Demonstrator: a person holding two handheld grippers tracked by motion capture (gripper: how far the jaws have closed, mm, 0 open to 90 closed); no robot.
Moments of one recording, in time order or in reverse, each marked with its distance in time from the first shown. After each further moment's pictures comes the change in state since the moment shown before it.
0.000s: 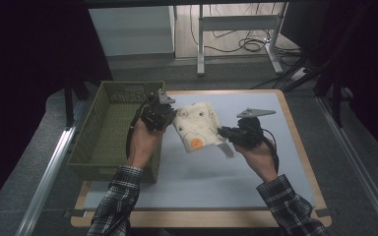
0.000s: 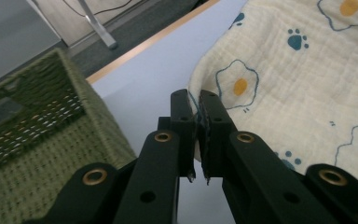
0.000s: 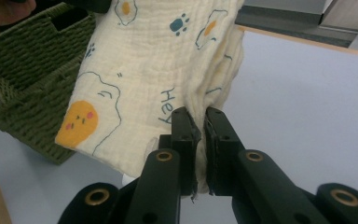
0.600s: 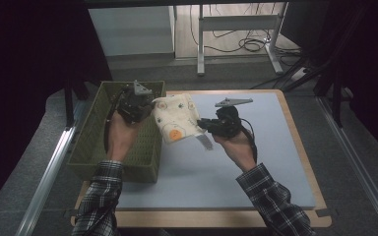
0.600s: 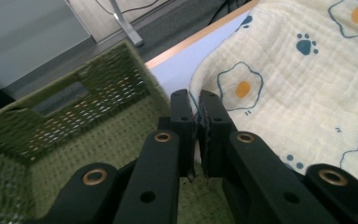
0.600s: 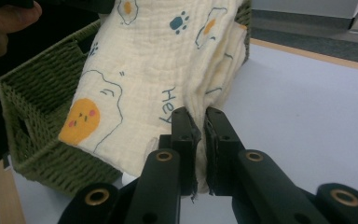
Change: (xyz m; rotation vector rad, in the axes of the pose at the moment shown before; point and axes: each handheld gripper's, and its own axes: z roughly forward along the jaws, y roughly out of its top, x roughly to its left) left arm 0.052 -0.009 -0.029 -0.002 0.076 -0.031; right arm 0.028 0.036 0.040 -0.013 0.070 0.023
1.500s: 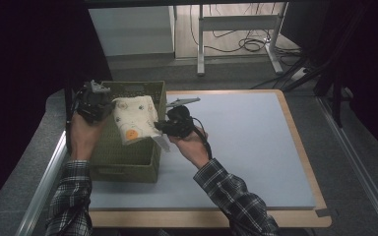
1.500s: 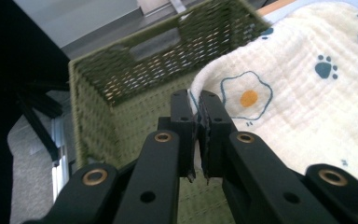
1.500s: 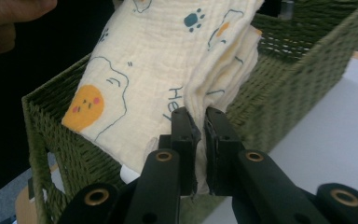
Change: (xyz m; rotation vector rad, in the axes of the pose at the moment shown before) left arm 0.082 -0.051 -0.025 0.073 0.149 -0.102; right arm 0.077 0.023 0.098 0.042 0.081 -0.015
